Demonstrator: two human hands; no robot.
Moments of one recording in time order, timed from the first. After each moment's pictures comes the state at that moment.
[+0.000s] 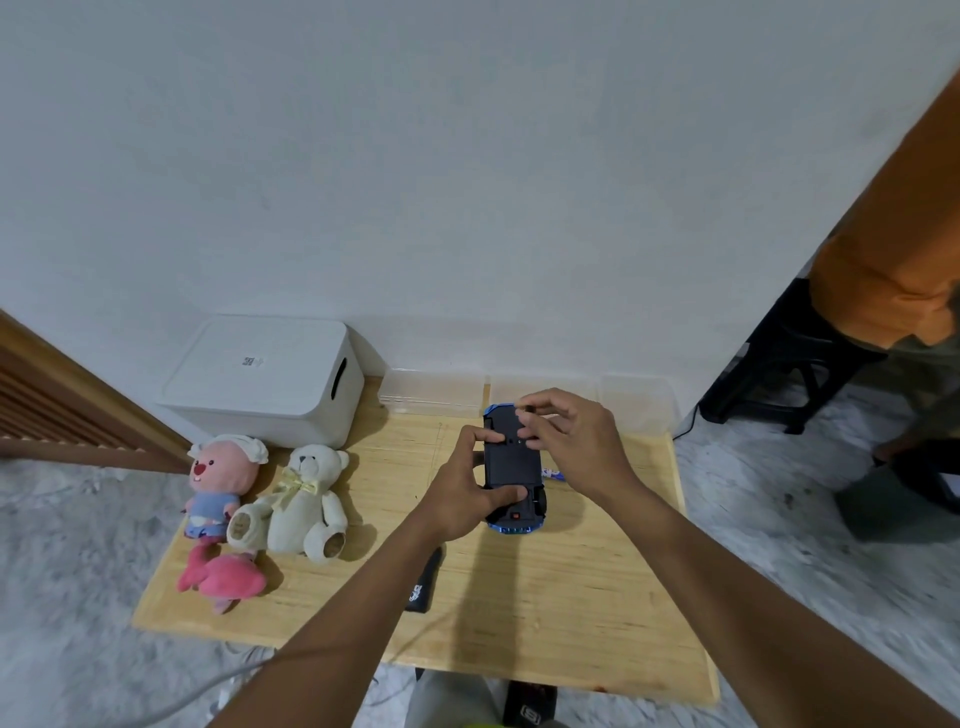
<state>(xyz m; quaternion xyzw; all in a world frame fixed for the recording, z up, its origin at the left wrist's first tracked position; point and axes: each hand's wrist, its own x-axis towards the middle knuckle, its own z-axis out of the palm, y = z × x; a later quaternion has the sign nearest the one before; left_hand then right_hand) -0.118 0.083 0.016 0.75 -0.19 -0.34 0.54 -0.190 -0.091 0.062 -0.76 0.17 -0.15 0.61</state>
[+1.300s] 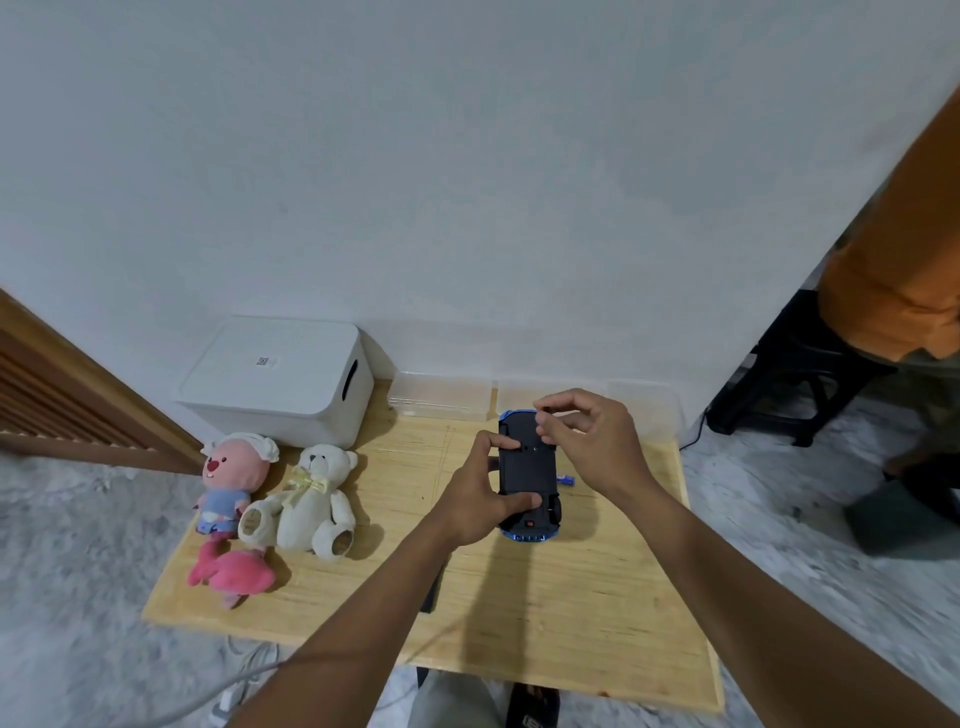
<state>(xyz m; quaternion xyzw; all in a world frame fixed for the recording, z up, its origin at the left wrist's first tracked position) -0.128 0.080 0.019 0.75 -0.20 -0.33 0.54 -0.197 -0.096 0.072 -0.76 0.19 -0.16 0.60</state>
